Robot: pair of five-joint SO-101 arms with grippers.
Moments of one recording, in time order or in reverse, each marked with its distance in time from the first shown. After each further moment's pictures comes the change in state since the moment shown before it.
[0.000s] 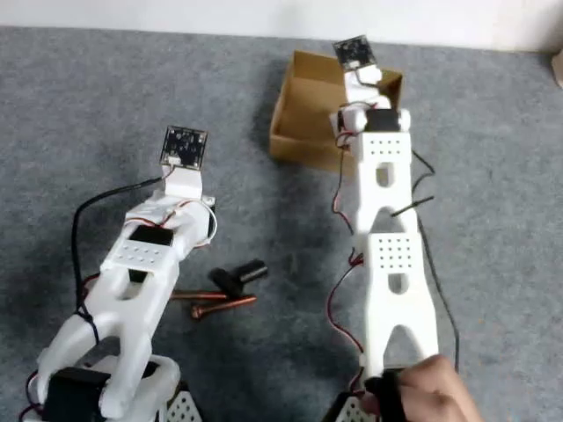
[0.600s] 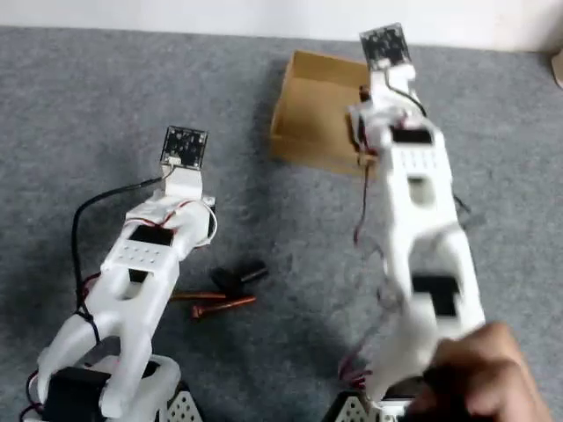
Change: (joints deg) left arm 0.1 0.0 0.0 0.0 0.0; right arm 1.6 -55.8 82.1 -37.9 -0.1
